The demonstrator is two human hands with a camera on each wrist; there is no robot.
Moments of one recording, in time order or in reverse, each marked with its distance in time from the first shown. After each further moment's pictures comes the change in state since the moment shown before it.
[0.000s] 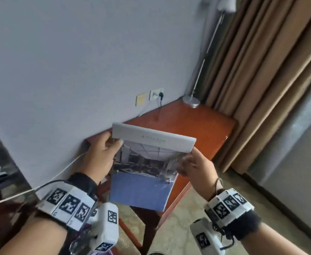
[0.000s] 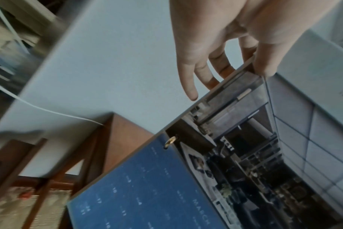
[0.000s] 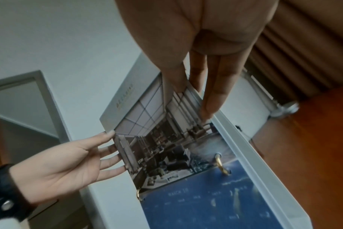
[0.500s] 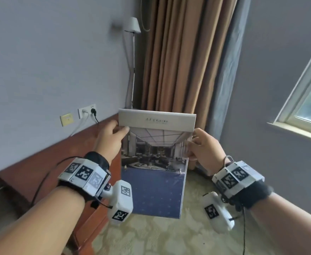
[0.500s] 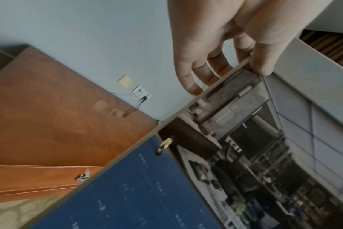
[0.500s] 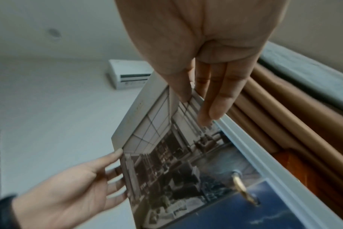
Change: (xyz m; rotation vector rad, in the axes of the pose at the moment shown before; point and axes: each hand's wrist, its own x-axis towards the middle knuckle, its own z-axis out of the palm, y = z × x) left_hand -0.050 0.176 0.308 -0.099 -0.195 0.119; right_hand -0.058 0.075 -0.347 -0.124 0.269 0.058
